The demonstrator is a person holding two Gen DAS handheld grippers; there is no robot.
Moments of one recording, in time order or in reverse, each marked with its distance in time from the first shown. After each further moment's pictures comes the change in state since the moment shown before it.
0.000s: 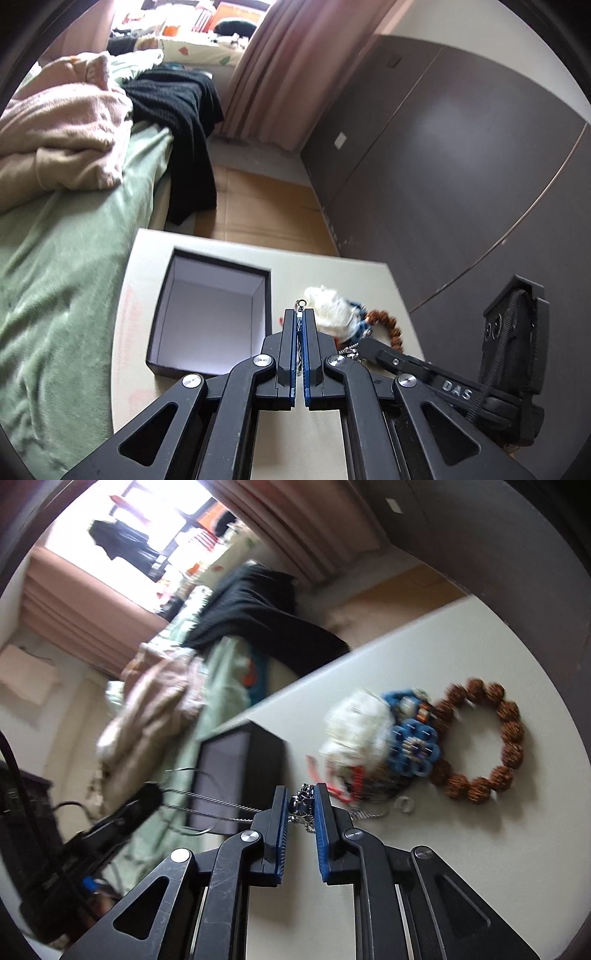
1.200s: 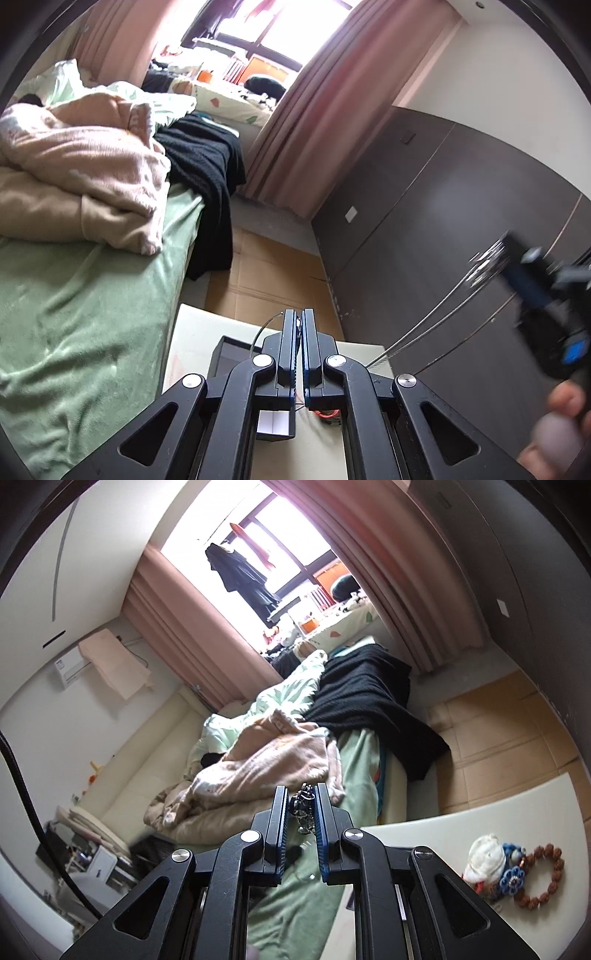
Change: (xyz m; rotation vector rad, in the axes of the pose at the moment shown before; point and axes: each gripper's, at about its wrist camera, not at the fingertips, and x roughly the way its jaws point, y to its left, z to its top) left arm -0.063 0.039 0.046 -0.107 -0.228 0.014; right arm -0.098 0.175 0.060 -0.248 -0.245 0.259
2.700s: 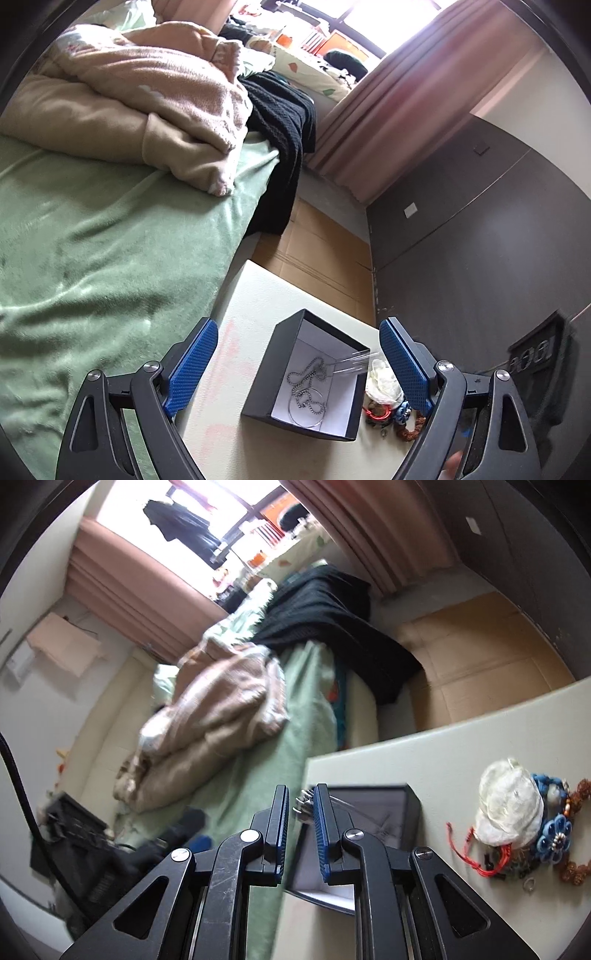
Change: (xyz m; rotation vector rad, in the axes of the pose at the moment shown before) left arm 0.032 0.070 -0.022 -0.235 0.089 0.151; right arm 0.116 -0.094 -0.082 0.135 0.268 -0.122
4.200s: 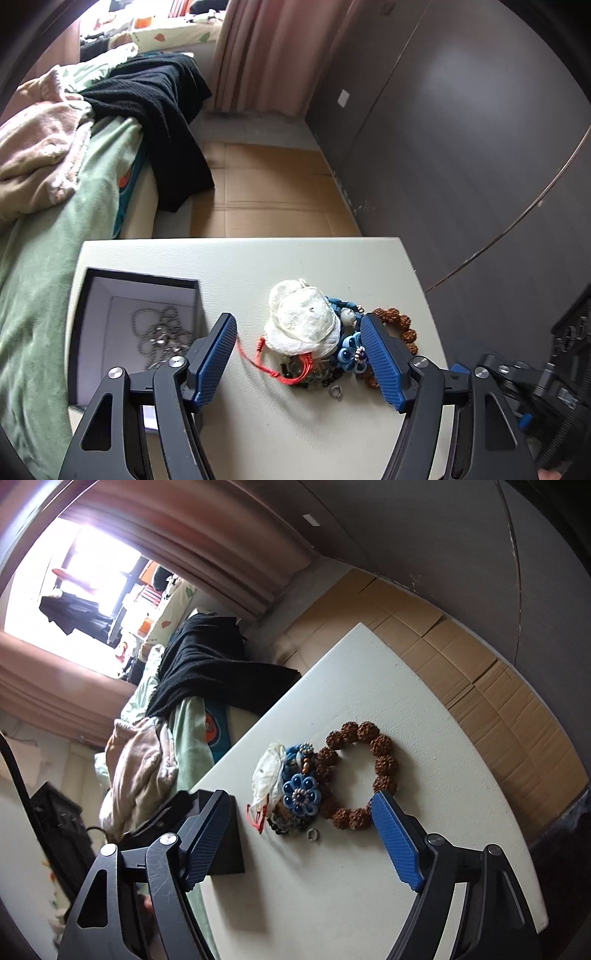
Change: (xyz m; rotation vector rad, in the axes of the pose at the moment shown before) left arm 0.105 -0.167 -0.092 0.480 0.270 0.029; right arm -0.139 -0.167 -0.036 0.403 -0.118 -0.192
